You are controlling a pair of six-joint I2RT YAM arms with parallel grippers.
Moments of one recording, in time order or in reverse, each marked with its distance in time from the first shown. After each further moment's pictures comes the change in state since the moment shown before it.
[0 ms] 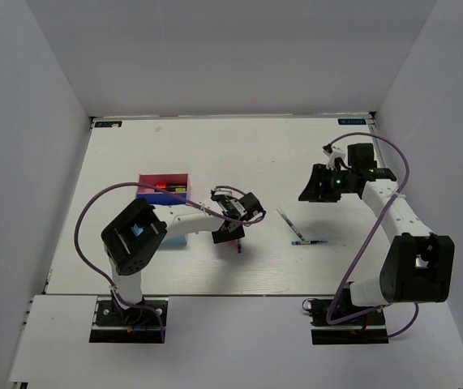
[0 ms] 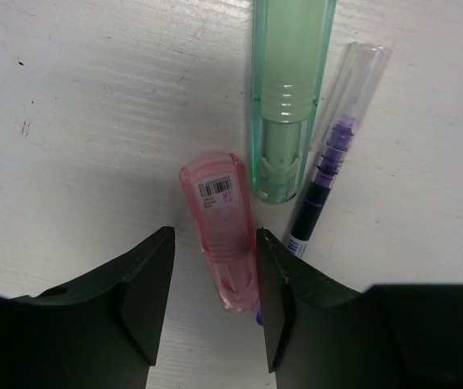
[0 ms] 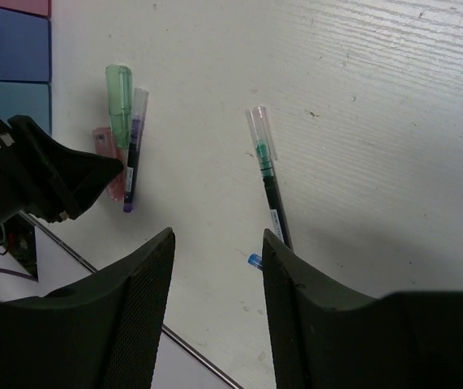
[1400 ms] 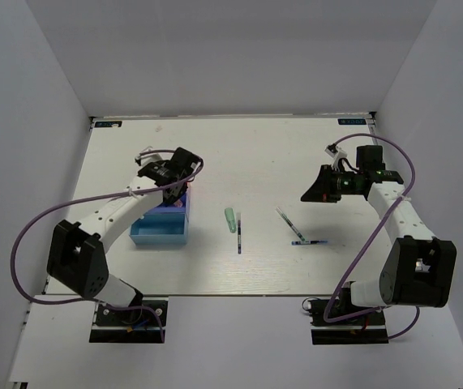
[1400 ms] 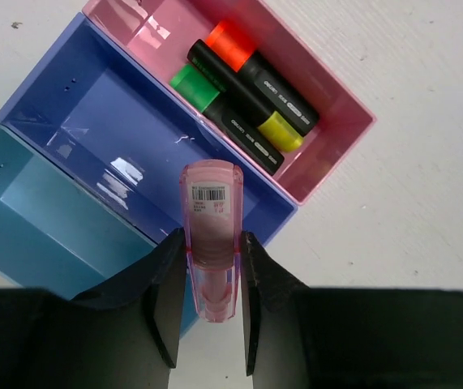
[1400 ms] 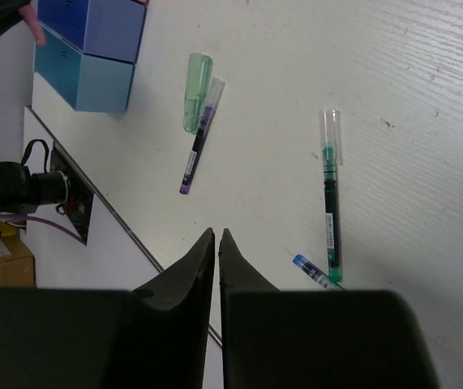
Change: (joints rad) left arm 0.433 -0.359 -0.011 -0.145 -0.220 -0.013; right arm -0.070 -0.023 -0.017 -0.012 -0.261 -0.059
